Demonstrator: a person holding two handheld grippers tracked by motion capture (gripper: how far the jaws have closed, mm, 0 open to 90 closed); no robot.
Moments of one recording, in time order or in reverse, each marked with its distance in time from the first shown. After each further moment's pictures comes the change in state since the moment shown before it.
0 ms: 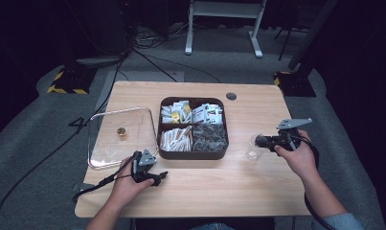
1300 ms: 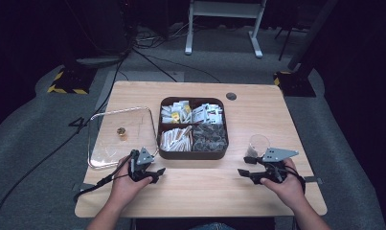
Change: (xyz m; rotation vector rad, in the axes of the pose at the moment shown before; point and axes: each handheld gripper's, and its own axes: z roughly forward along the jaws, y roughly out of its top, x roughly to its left) left arm 0.001 0.004 -0.011 -0.013 0.047 -0.018; right arm 0.079 -0.050 0.027 -0.137 0.151 -0.138
